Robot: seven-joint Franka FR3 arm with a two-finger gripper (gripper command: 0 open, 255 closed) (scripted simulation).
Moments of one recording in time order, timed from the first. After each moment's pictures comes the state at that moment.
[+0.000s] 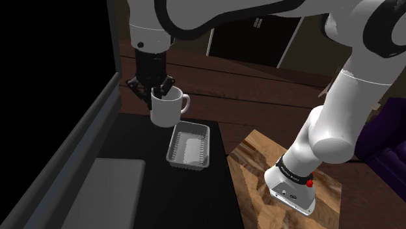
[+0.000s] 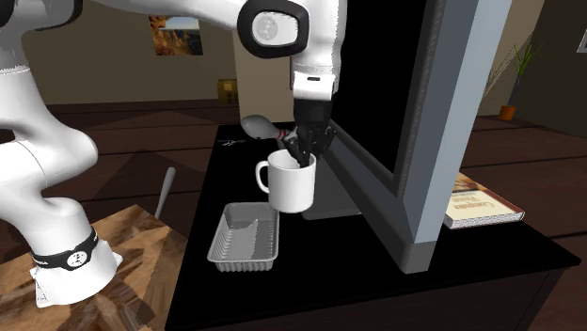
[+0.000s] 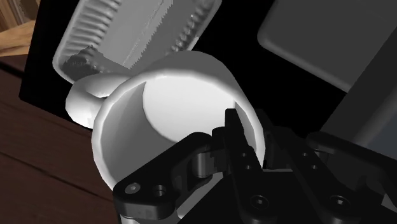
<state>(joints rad) 0.22 0.12 0.47 -1.80 -0.01 1.87 0.98</state>
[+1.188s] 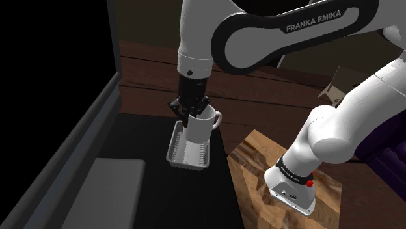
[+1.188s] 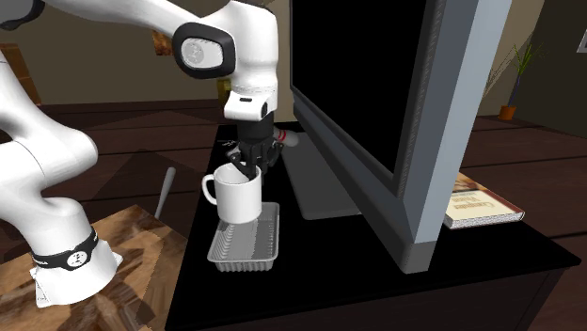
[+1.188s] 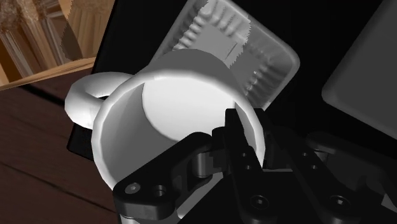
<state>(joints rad) 0.21 -0.24 0.45 -2.27 0.16 2.00 0.87</state>
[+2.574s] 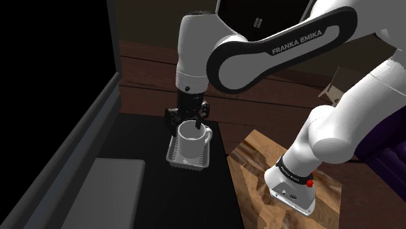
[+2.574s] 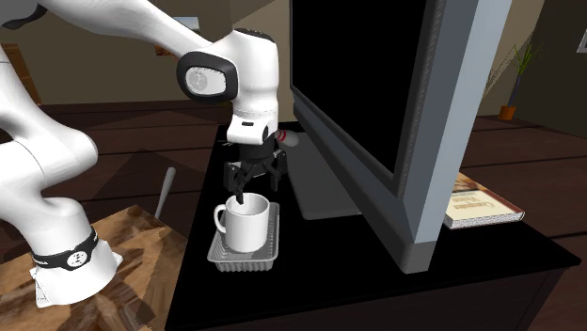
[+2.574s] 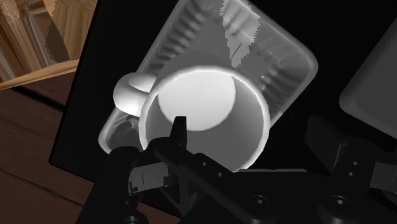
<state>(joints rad) 0.21 -0.19 0.46 -2.34 0.15 2.12 0.88</state>
